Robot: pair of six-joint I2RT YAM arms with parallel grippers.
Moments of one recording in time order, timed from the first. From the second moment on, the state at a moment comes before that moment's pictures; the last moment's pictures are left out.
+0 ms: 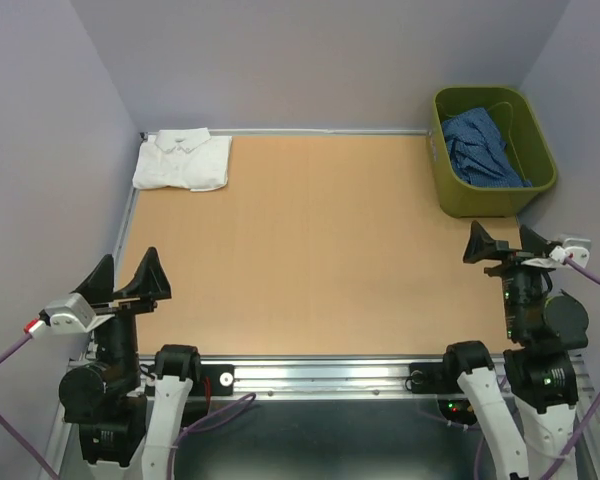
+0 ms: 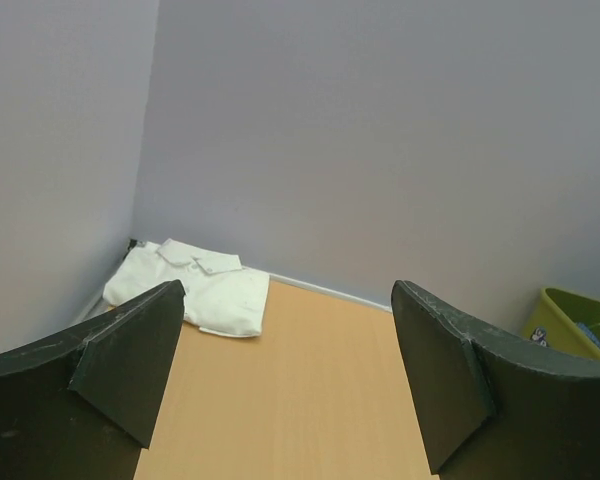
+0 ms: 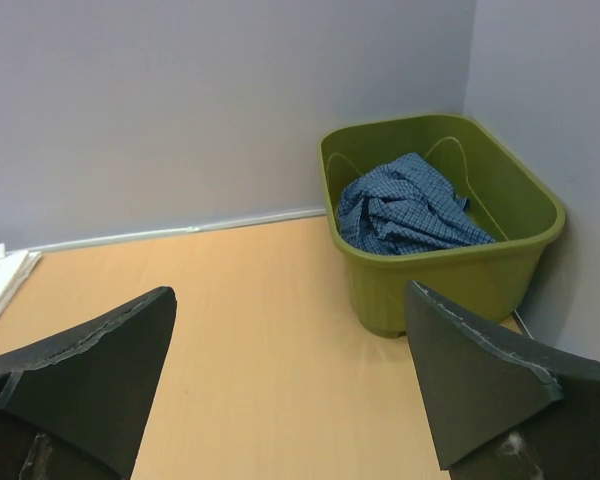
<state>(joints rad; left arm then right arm) -0.08 0.01 0.82 -0.41 -0.19 -0.27 0.13 0.21 0.77 -0.31 0.19 0.09</state>
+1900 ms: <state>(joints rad) -0.09 0.55 0.56 -0.22 0.04 -0.37 -0.21 2.39 2.12 -0.49 0.26 0.39</state>
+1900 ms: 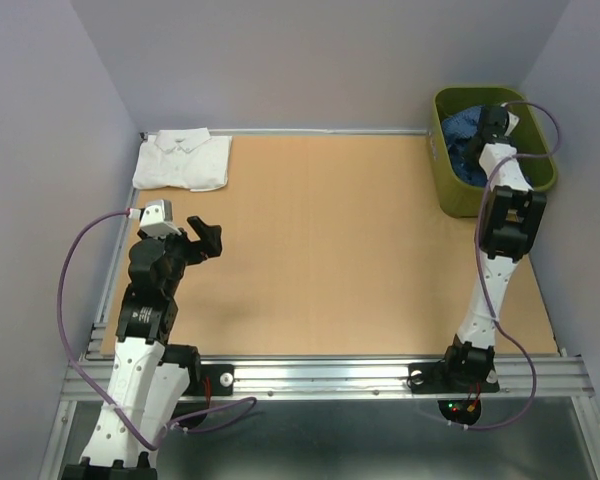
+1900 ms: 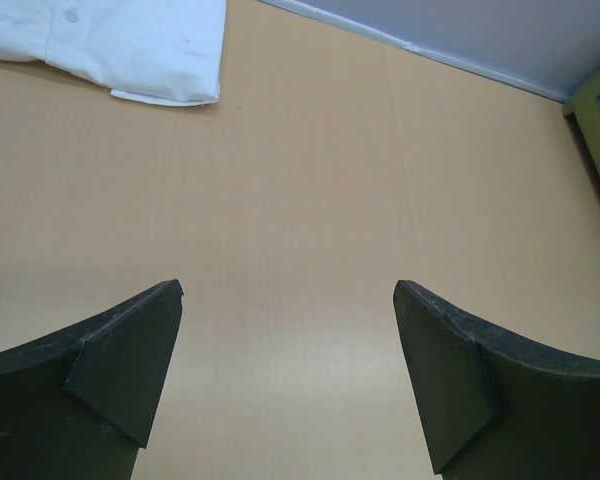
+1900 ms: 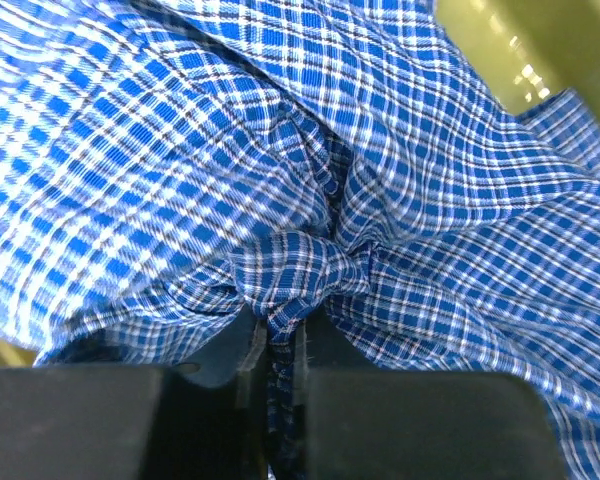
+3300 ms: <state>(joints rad) -0.17 0.41 0.55 -0.25 0.00 -0.41 0.51 1.34 1.35 -0.25 -0.21 0.34</state>
